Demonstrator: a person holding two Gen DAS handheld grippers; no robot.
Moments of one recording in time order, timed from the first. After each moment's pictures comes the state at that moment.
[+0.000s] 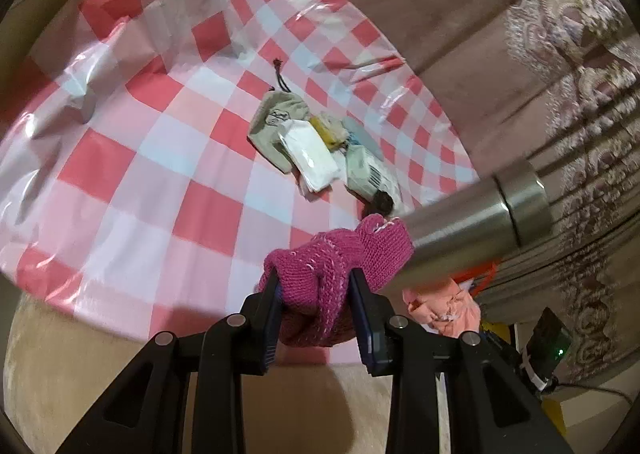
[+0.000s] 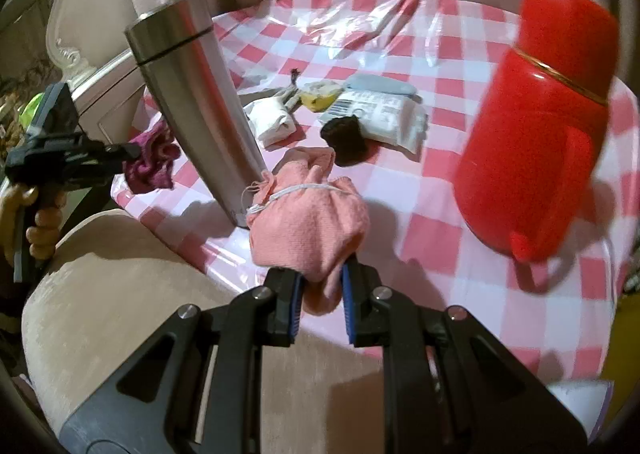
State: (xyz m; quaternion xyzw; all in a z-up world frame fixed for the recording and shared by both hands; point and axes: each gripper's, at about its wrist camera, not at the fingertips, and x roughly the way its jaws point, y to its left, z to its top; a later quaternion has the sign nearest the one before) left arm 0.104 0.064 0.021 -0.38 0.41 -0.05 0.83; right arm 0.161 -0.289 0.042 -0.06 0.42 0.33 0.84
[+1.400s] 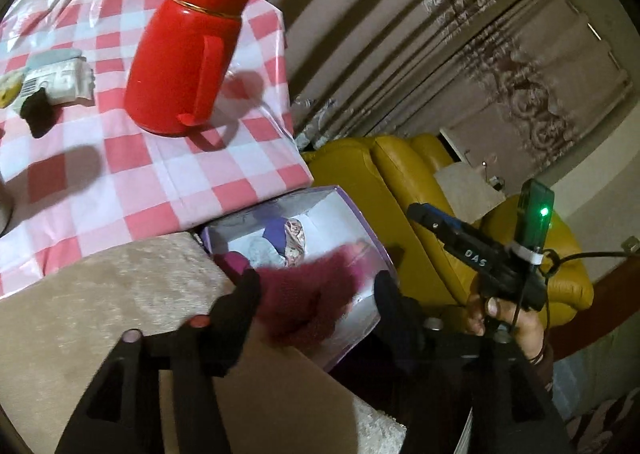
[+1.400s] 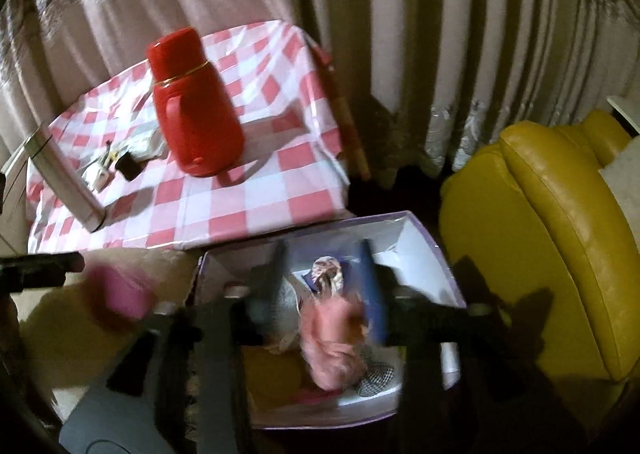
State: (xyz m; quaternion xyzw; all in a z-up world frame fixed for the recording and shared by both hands) left arm 0.084 -0.275 0.069 -0.16 0.48 -0.35 0.79; right arm 0.058 -0.560 0.088 0.05 0.41 0.02 0.91
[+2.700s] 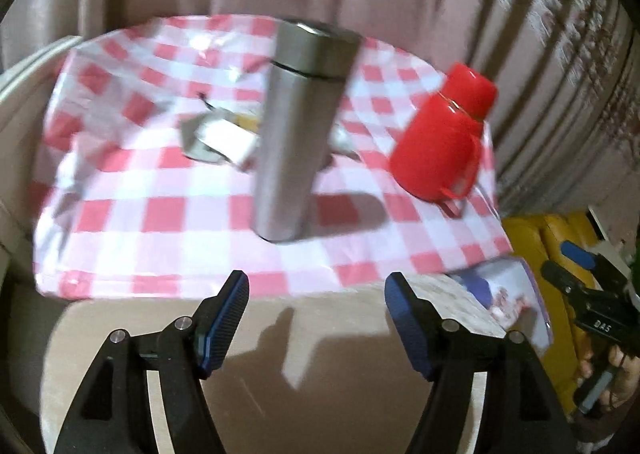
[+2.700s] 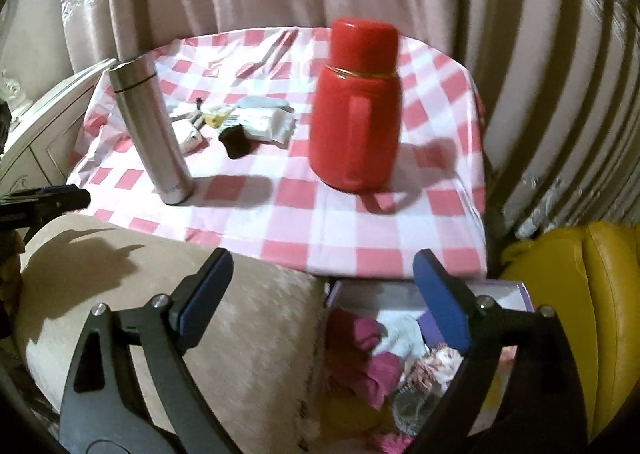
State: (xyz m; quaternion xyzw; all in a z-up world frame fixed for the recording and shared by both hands) left arm 0.056 -0.083 0.077 -0.11 0.42 -0.02 0.90; right arm 0.077 -0.373 0.096 -0.08 0.38 0.16 0.91
